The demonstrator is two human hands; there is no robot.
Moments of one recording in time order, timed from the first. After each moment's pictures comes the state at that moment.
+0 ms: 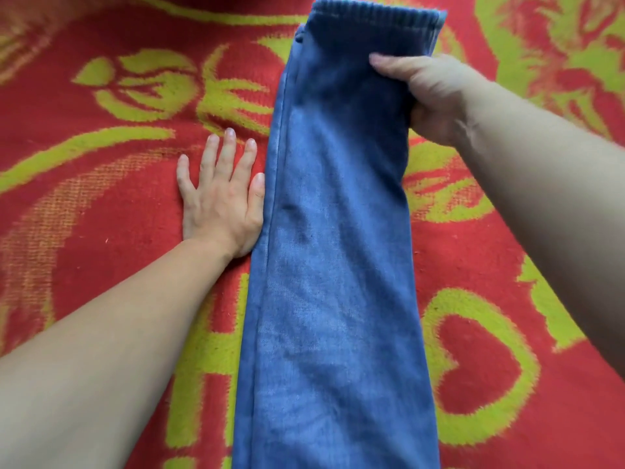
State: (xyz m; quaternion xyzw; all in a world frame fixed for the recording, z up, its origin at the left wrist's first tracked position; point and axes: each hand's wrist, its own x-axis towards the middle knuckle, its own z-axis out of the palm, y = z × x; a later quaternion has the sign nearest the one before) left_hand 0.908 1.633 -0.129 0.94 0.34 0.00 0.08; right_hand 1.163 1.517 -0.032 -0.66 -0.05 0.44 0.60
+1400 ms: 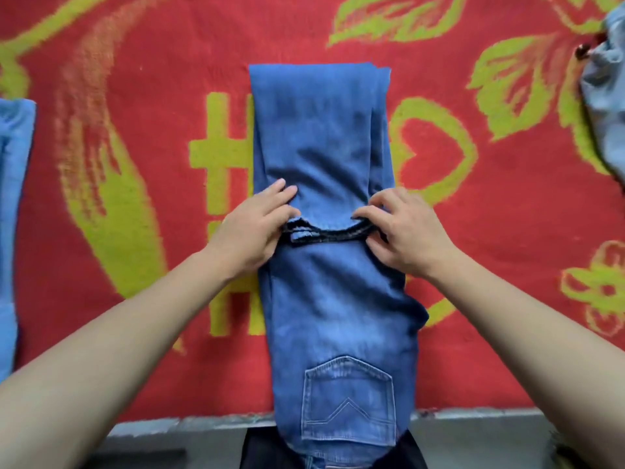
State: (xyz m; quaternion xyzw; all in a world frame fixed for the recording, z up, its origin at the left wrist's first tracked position) left_hand 0.687 1.443 -0.050 0.96 0.03 -0.06 0.29; right_hand 0.864 1.213 -0.041 -0.81 -0.56 0.17 0.09
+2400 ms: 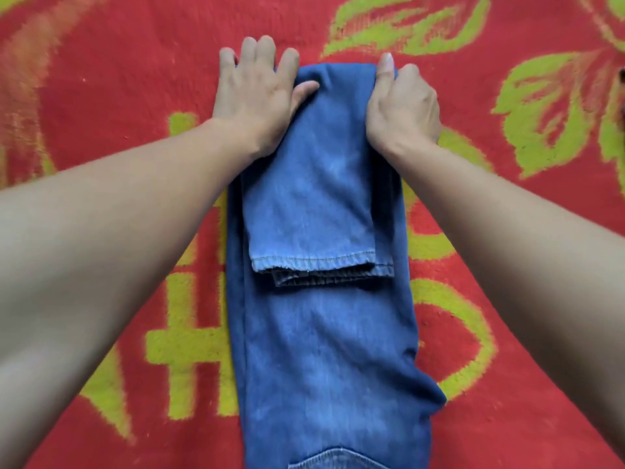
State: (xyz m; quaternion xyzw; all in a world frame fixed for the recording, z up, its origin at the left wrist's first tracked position) left_hand 0.891 1.527 -0.086 0.98 0.19 -0.04 -0.01; right_hand 0.993 1.375 -0.074 -0.97 -0.10 0.12 0.19
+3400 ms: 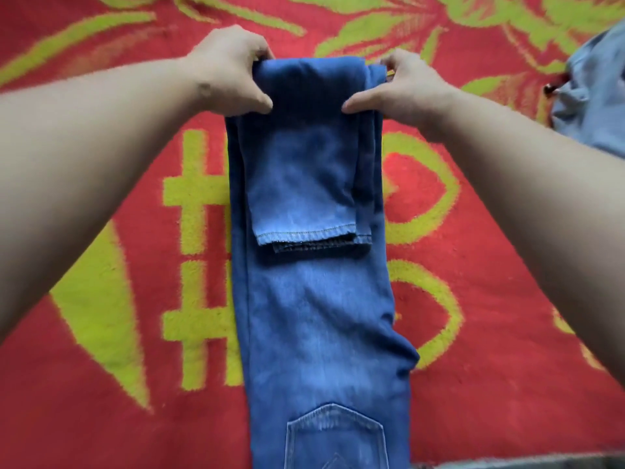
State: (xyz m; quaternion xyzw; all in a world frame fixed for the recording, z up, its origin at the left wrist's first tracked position) left_hand 0.888 1.553 0.016 0.95 0.21 -0.11 0.21; right_hand 1.026 1.343 0.000 -0.85 -0.17 0.35 0.35
